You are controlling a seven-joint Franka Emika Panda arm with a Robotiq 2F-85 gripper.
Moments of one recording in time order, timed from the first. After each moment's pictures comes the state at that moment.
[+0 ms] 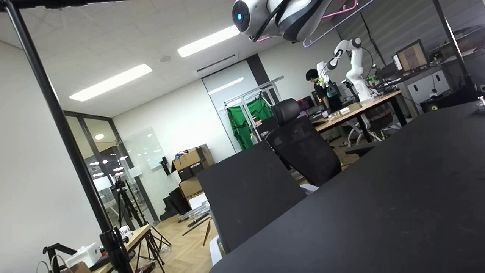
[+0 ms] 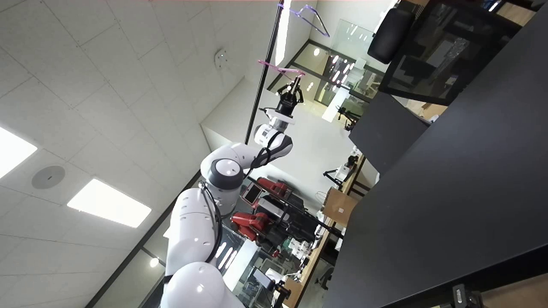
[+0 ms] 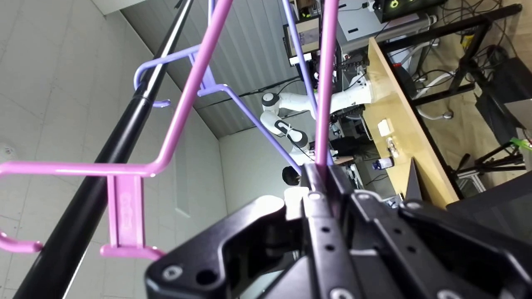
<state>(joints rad) 0.18 0.87 -0.02 -0.79 -1.59 1.80 0.41</state>
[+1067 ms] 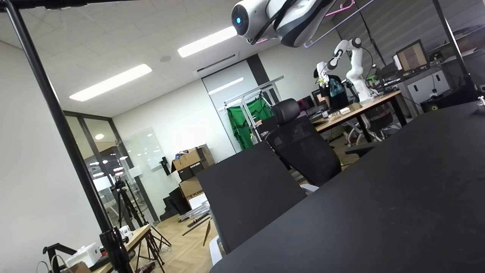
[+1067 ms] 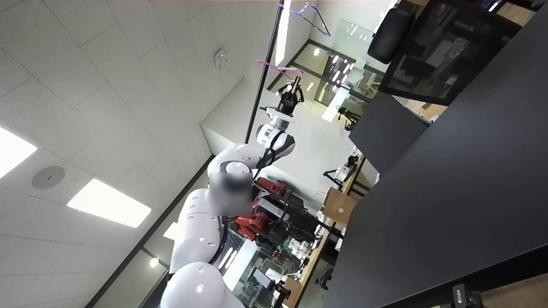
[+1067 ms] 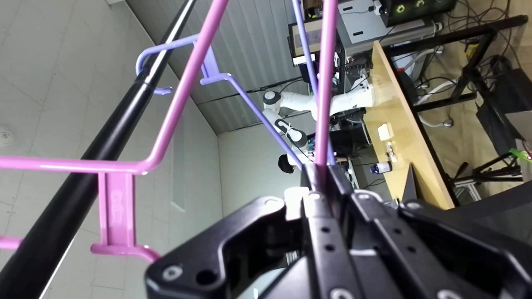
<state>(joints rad) 0.18 0.96 -0.02 -0.64 -1.59 1.80 0.31</state>
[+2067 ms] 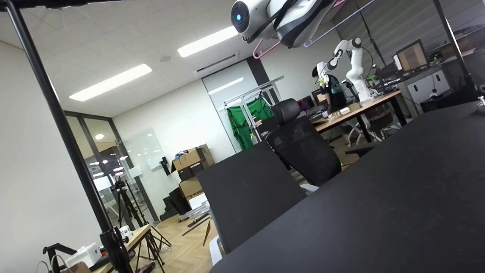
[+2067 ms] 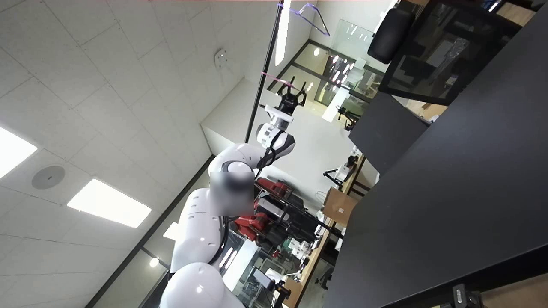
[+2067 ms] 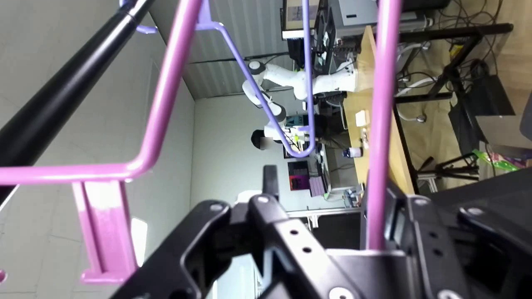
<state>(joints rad) 0.16 0.97 0.00 -0.62 -1.59 1.89 0.14</state>
